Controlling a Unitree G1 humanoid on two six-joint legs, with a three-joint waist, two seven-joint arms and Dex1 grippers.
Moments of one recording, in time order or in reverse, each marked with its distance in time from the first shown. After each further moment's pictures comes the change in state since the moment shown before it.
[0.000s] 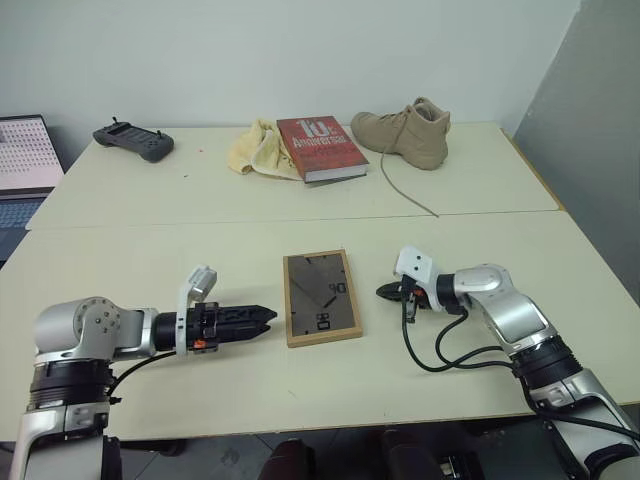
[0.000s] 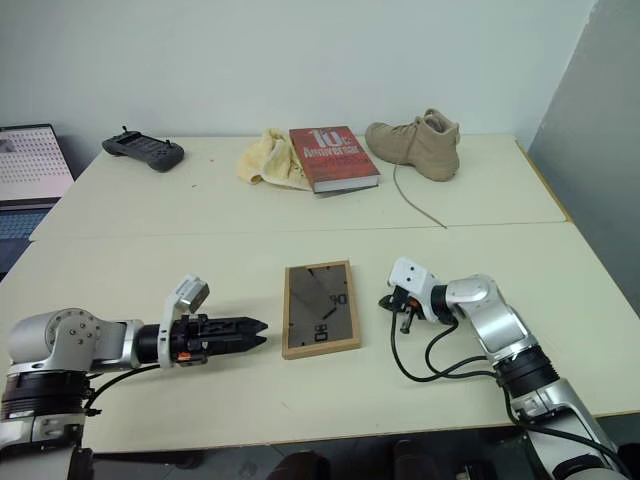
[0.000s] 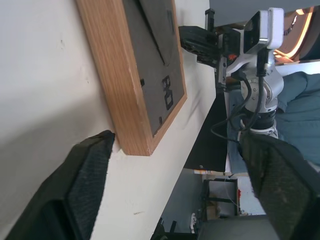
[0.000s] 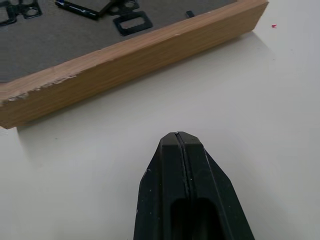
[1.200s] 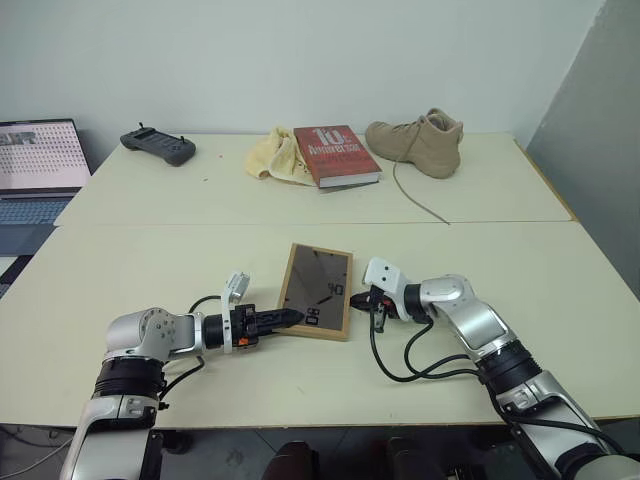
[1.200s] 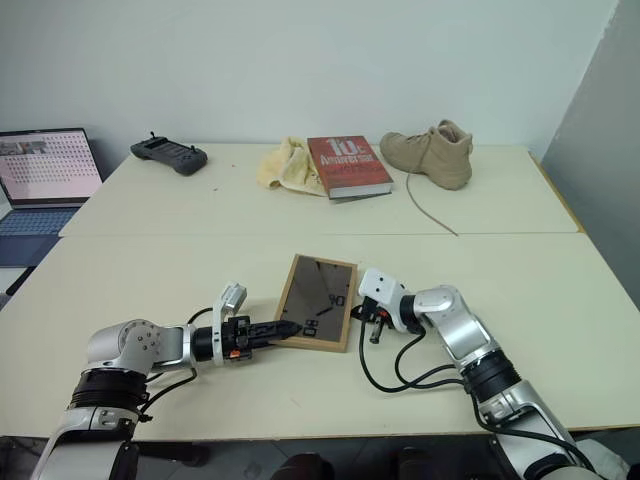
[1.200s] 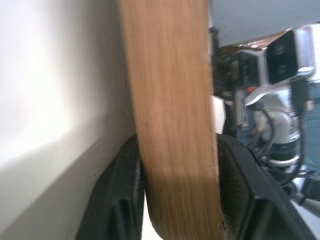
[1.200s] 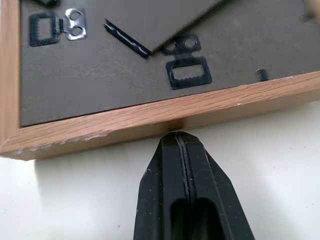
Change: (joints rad) left arm -0.075 -0.130 -0.120 0.212 0.017 -0.298 0.015; right arm -0.017 0.129 0.038 0.079 -0.048 -0.031 -0.066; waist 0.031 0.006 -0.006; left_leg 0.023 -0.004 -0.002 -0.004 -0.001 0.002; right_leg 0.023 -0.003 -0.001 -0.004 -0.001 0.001
